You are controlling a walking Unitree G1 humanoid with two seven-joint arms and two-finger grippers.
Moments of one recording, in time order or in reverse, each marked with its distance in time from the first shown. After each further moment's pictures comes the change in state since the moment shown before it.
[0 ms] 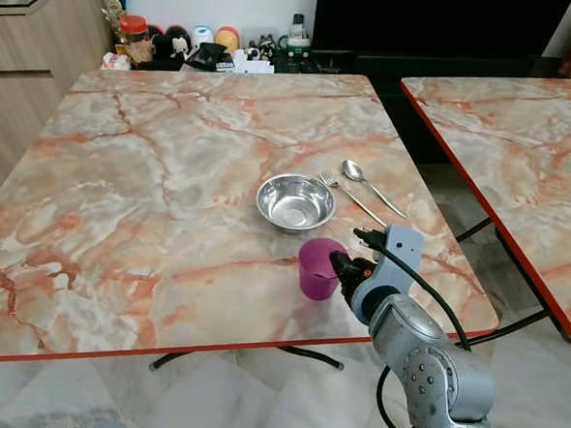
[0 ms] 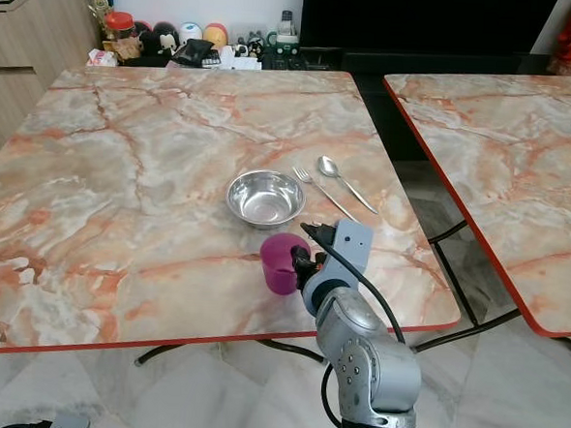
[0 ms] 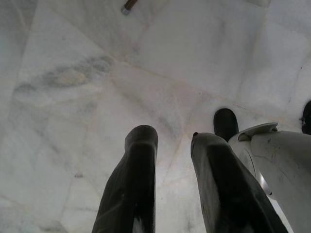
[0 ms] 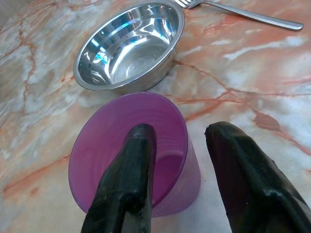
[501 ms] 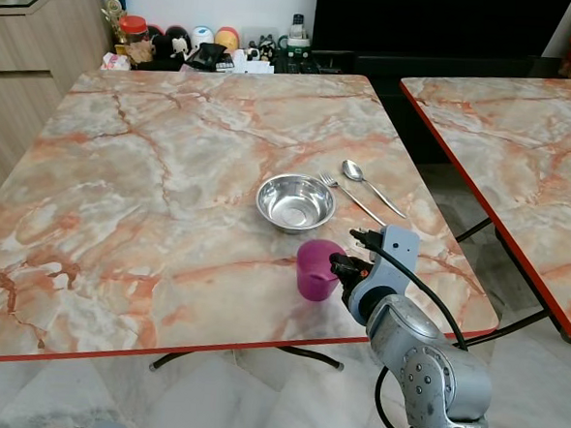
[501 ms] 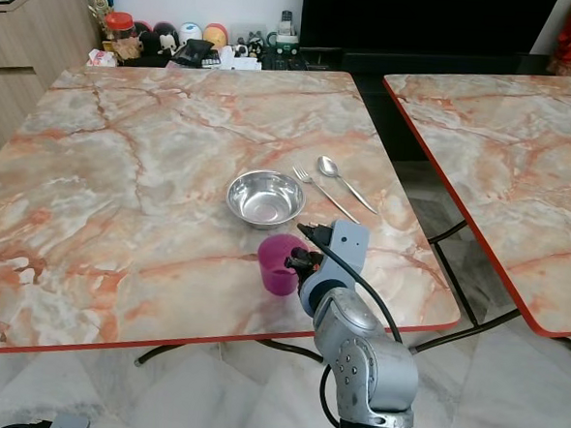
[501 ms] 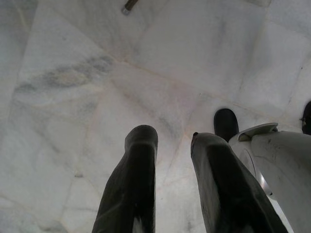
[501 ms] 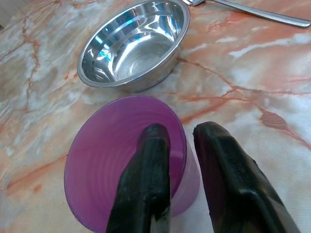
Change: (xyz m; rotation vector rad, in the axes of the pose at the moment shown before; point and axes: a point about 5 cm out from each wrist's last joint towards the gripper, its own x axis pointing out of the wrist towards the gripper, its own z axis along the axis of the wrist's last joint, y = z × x) left arm 0.000 0.000 0.000 0.000 0.000 0.001; right arm 0.001 0.001 -0.002 -0.001 0.005 0.009
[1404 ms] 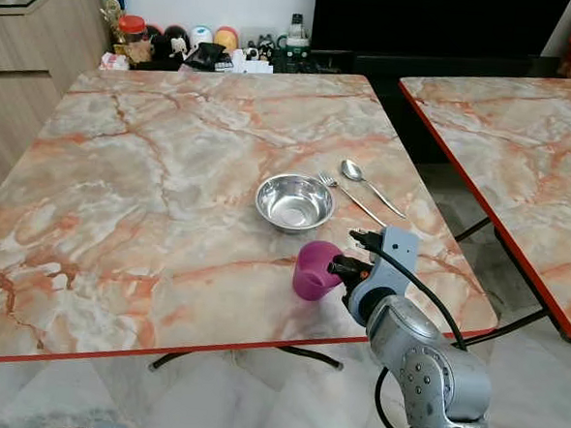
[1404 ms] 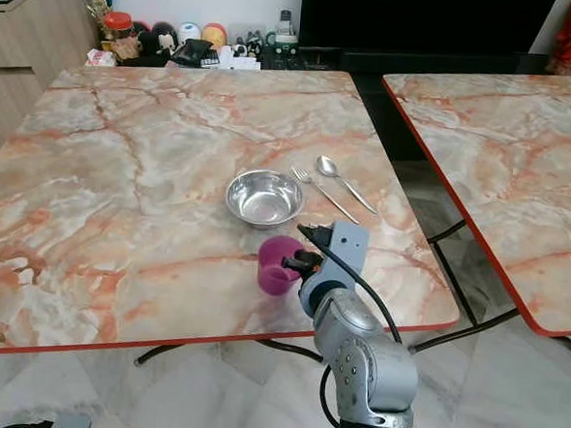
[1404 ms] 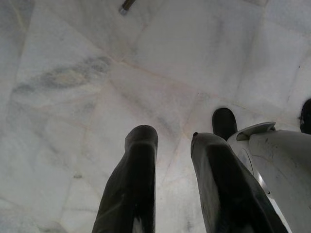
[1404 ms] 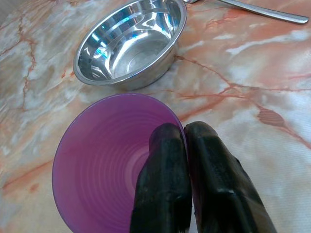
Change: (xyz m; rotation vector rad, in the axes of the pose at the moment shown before) left arm 0.000 -0.001 0.000 0.004 0.001 -0.007; right arm 0.001 -0.001 -0.001 -0.001 0.006 -0.007
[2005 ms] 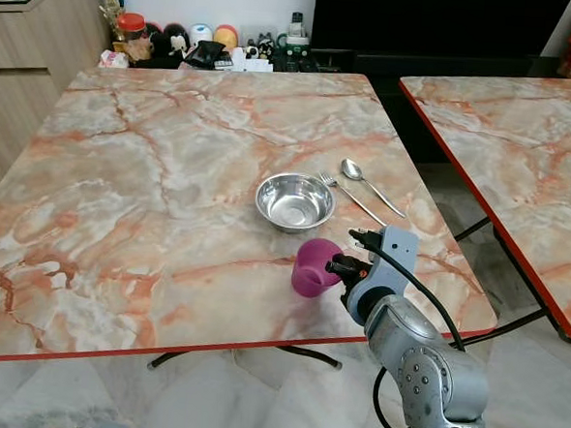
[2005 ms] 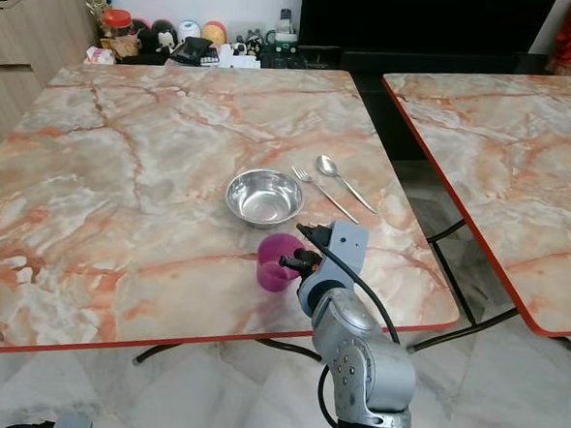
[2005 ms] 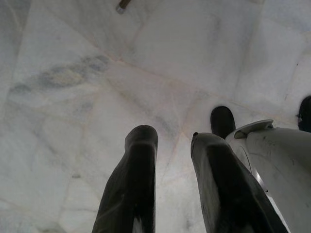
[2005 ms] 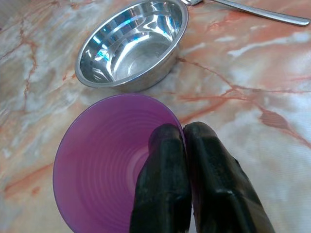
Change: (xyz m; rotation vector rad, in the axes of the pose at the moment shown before) left arm 0.000 -0.001 0.000 0.008 0.002 -0.003; right arm 0.001 0.002 0.001 0.012 -0.023 0.008
